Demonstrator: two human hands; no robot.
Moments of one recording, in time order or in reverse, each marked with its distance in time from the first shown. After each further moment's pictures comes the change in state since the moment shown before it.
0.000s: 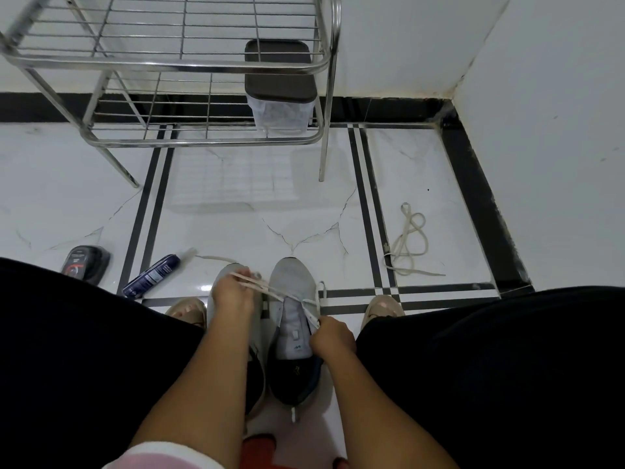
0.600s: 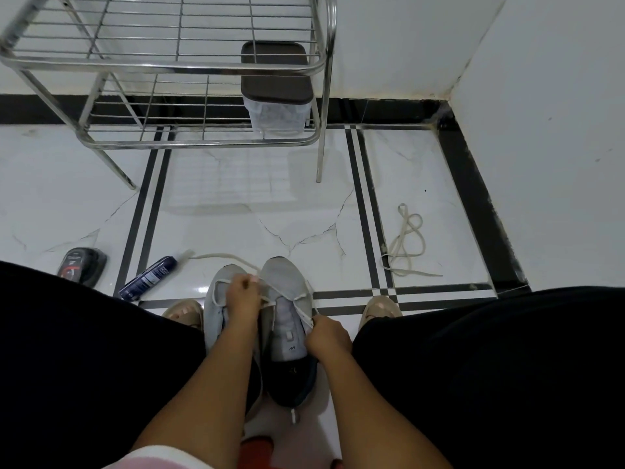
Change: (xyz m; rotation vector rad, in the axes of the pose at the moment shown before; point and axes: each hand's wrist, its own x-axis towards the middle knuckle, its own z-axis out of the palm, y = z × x) left_hand 0.004 -0.023 -0.010 0.698 -0.133 0.319; right_hand 0.001 -0.001 0.000 0.022 0.005 -0.027
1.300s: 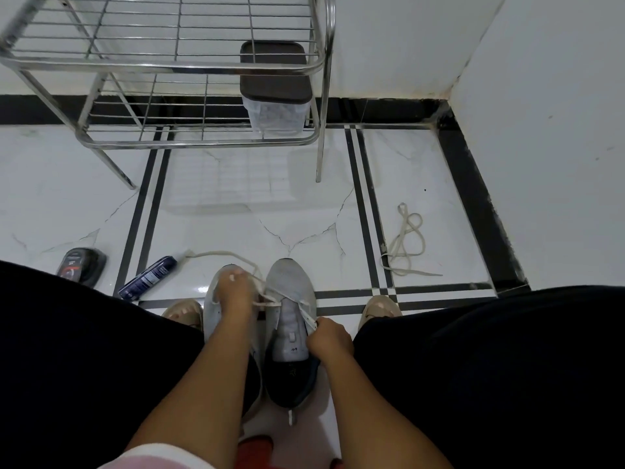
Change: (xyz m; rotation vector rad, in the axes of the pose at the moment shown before) left_hand 0.011 0.011 -0.008 -0.052 0.022 -0.016; right_hand 0.000 0.003 -0.002 0.015 -0.034 0.067
